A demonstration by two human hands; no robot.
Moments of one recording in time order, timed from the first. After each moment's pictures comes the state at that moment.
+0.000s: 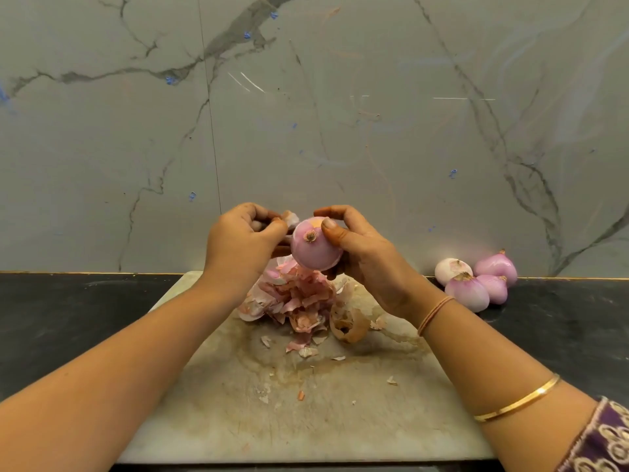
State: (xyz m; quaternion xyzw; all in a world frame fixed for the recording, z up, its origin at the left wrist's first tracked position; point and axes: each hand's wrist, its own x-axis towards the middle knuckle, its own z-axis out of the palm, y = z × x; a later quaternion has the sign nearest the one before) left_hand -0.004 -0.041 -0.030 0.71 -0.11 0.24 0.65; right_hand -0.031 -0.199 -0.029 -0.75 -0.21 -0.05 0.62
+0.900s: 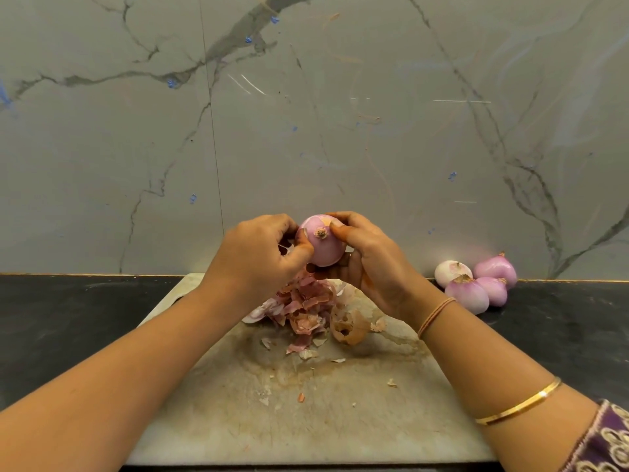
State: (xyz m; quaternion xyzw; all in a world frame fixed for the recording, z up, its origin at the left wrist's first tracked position) left_hand -0.009 -0.035 -0.032 0.85 -0.27 0.35 0.29; right_hand -0.027 -0.197 -0.029 -0.69 -0.16 -0.03 0.71
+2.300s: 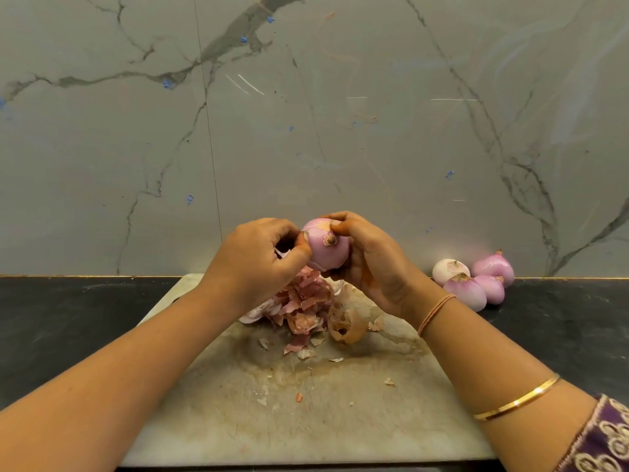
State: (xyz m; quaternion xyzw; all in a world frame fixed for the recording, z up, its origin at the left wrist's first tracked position) left_hand -0.010 -0.036 -0.032 0.85 -0.29 0.32 0.30; right_hand -0.026 -0.199 -0.029 -0.68 -0.14 -0.02 0.72
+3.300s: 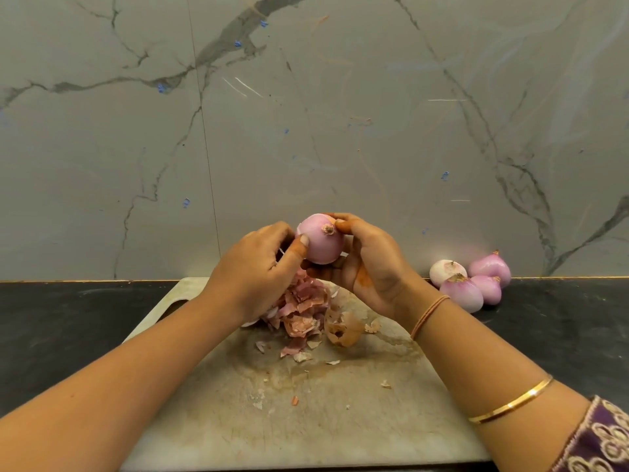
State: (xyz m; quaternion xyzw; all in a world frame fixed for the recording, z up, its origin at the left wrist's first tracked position) left_hand -0.005 -0.040 -0.043 0.87 -0.28 0.28 0.30; right_hand -0.028 -0.195 -0.026 -0.57 -0.10 0.01 0.82
